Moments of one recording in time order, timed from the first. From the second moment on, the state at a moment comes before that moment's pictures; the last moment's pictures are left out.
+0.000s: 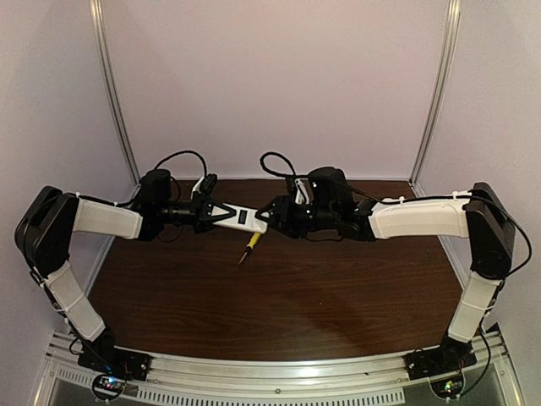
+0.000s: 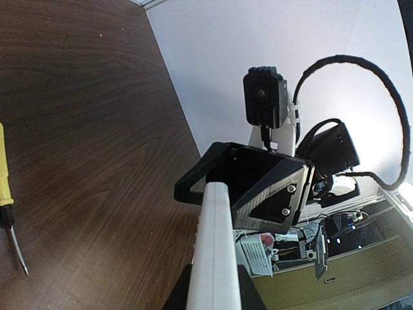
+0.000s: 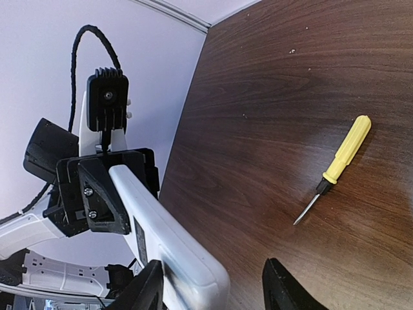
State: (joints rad) left arm -0.39 1.70 0.88 0.60 1.12 -1.01; right arm 0.82 1.79 1.23 0.17 -0.30 0.97
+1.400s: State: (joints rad) left arm -0.39 1.70 0.88 0.60 1.13 -1.01; right arm 0.83 1.79 1.23 0.17 -0.34 0.95
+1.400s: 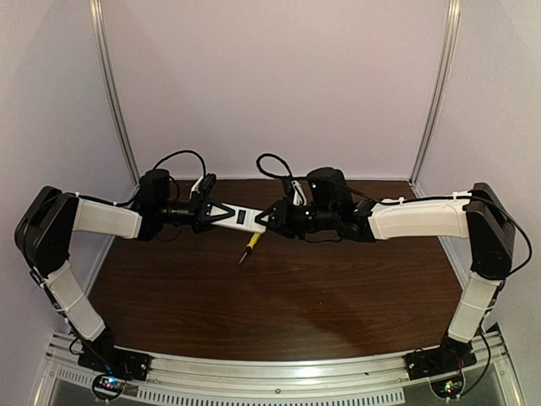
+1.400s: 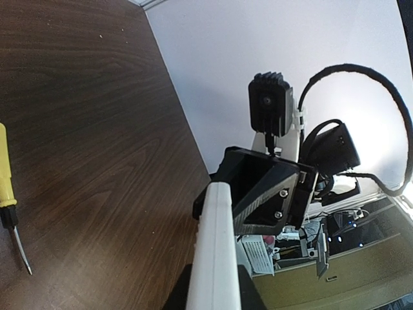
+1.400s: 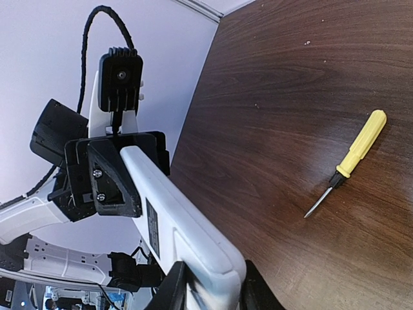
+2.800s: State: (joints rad) left arm -0.39 1.70 0.88 0.60 1.14 -1.01; right arm 0.84 1.81 1.27 0.12 -0.35 0.90
